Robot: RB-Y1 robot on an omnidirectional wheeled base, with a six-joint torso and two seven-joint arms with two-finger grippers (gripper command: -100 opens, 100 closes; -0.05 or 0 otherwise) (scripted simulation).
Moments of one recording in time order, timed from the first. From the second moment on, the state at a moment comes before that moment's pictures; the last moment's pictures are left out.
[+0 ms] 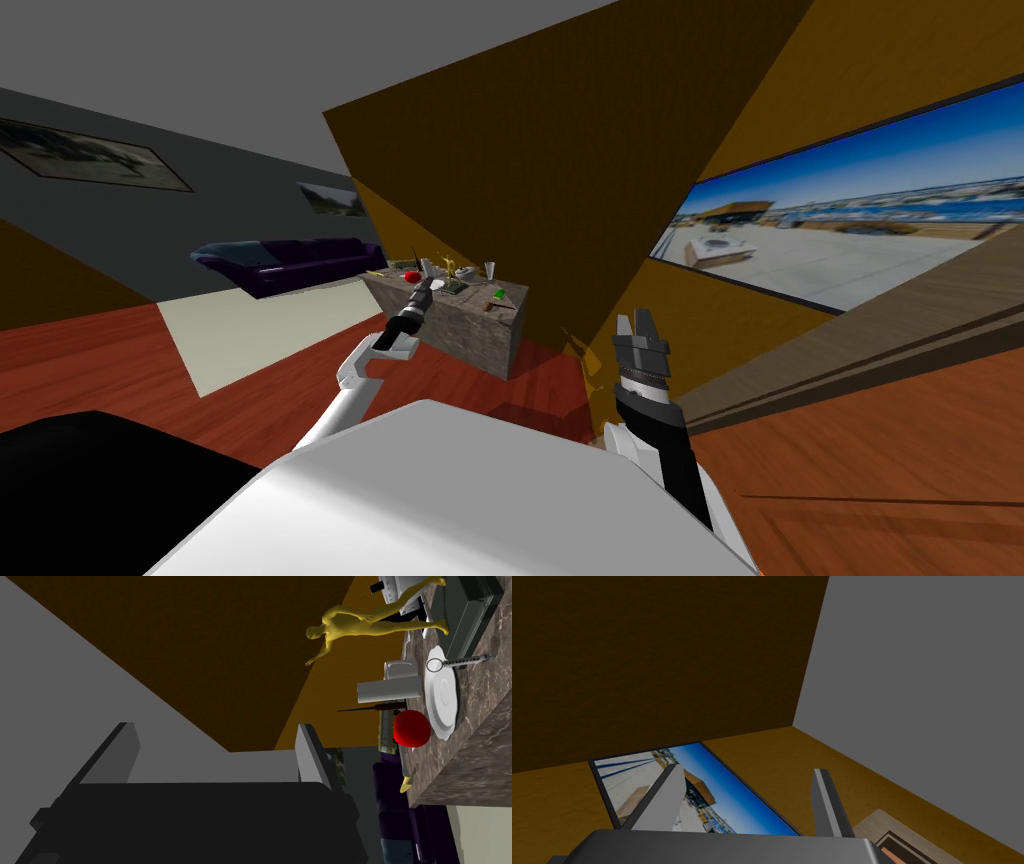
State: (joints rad) left arm 0.15 0.35 0.32 -1.93 -0.01 0.02 0.05; right arm 0.51 -0.04 0.00 -2.35 0.10 -0.43 0.02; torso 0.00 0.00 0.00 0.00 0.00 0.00
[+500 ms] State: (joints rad) left arm 0.07 0.37 0.34 -1.84 -0.01 0.14 0.03; right arm 0.51 -0.04 0.00 -2.35 0.10 -0.43 0.02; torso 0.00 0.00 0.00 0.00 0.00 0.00
